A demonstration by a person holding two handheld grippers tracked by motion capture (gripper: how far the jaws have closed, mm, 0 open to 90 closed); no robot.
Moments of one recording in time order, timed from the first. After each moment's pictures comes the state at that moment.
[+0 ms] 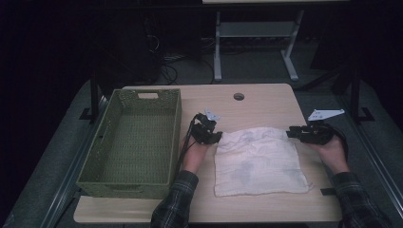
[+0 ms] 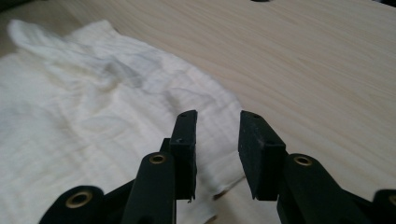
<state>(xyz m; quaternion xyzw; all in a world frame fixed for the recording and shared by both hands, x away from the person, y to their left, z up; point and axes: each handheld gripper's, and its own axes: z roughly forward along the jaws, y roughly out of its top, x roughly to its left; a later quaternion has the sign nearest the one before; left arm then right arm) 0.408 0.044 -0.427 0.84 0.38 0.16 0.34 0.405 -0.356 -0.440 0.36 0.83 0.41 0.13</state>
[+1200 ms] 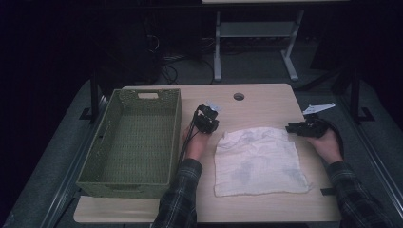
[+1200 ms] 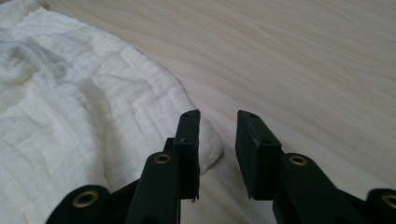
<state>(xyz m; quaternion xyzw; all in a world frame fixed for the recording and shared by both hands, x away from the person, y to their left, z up) 0.441 0.031 -0.437 0.85 0.38 0.15 0.33 0.444 -0.365 -0.465 0.40 0.83 0.38 0.12</state>
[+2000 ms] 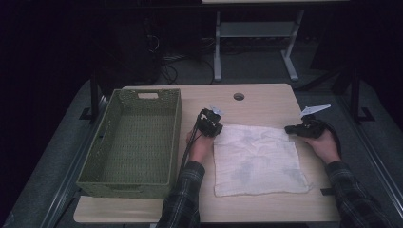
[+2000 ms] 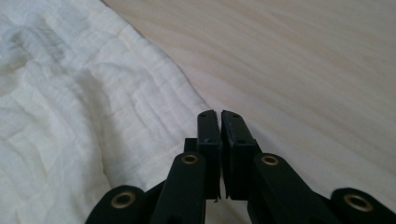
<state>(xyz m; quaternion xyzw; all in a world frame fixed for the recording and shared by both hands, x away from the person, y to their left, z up) 0.447 0.028 -0.447 0.84 0.39 0.17 0.34 0.448 -0.359 -0.470 0.40 0.84 0.36 0.11</state>
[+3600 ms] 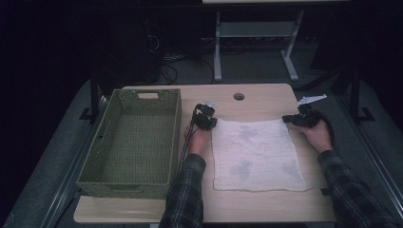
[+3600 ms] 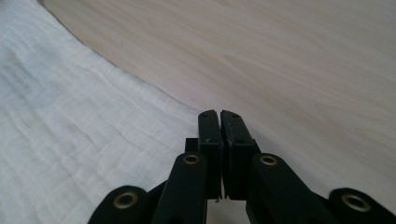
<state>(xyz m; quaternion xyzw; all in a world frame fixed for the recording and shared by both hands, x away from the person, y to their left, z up) 0.479 0.040 -0.461 0.81 0.44 0.17 0.34 0.487 -0.356 -0.466 0.42 0.82 0.37 0.13</state>
